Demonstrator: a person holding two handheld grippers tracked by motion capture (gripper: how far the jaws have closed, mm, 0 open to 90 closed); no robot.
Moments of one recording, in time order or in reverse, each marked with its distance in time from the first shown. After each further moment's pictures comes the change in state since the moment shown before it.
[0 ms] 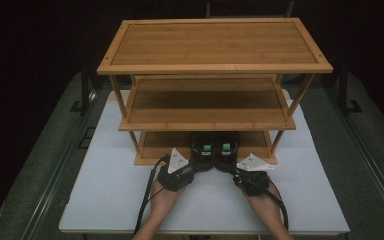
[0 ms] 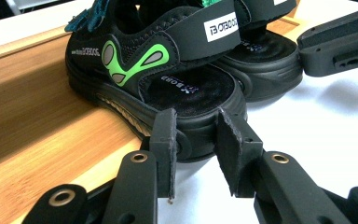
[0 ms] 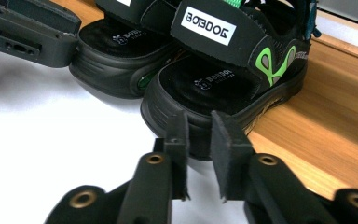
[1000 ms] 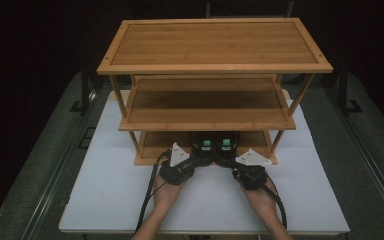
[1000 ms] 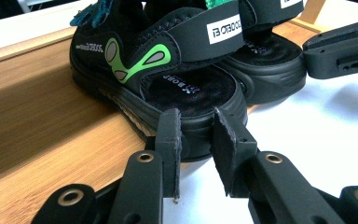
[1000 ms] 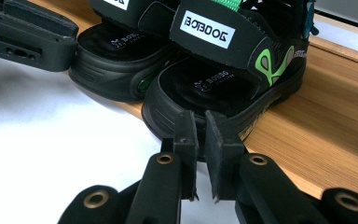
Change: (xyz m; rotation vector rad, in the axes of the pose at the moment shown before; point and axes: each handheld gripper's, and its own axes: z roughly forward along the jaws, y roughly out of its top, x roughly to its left) left arm 0.009 0.006 0.013 0.001 0.021 -0.028; right arm -0.006 0.005 0.014 -0.009 -0.023 0.027
